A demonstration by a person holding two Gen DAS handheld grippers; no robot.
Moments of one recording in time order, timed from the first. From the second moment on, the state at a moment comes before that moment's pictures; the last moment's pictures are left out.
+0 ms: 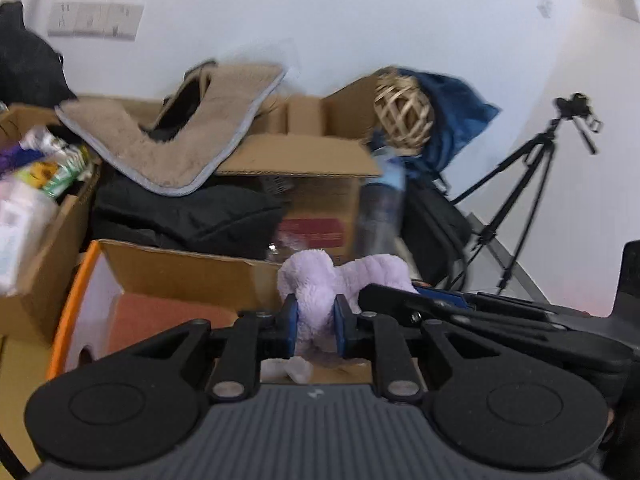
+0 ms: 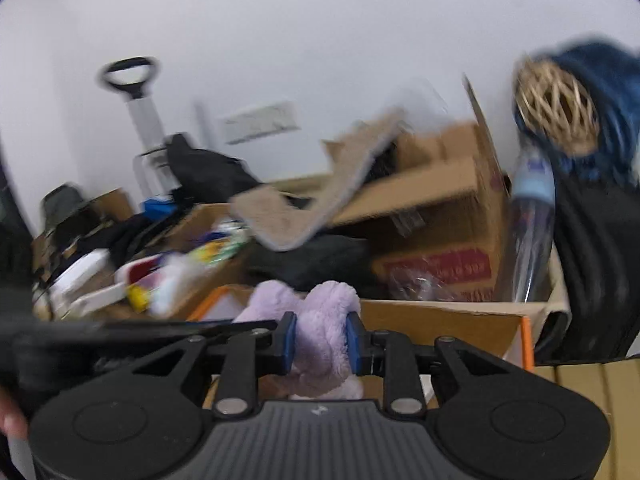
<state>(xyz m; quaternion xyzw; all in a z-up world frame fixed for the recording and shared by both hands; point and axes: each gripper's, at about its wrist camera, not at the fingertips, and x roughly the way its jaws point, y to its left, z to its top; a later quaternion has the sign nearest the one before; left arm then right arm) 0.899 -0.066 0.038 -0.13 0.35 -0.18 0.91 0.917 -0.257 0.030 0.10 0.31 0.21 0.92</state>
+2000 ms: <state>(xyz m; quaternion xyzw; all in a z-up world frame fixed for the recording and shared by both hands) 0.272 0.005 0.044 0.07 0.14 -0.04 0.99 0.296 -0.270 0.033 -0.01 0.16 0.13 0.98</state>
